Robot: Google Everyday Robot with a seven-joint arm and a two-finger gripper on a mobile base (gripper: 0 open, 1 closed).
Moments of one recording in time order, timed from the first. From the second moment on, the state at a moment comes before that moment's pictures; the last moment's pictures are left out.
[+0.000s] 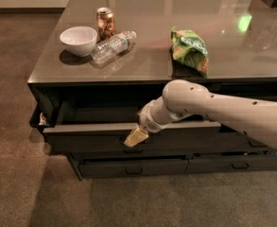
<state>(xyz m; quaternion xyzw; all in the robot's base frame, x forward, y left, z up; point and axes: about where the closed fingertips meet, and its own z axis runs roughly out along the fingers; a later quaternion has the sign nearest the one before) 0.580 0.011 0.652 -0.58 0.75 0.16 0.28</state>
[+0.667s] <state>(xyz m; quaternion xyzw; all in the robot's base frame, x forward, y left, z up) 0.558 -0.010 0.654 -0.57 0.75 0.16 0.28</state>
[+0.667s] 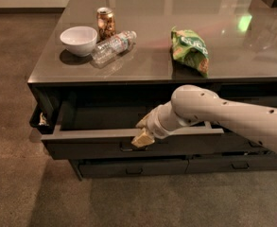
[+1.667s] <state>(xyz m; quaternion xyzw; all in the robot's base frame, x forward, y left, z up) 0.523 -0.032 0.649 -0.59 0.75 0.16 0.25</state>
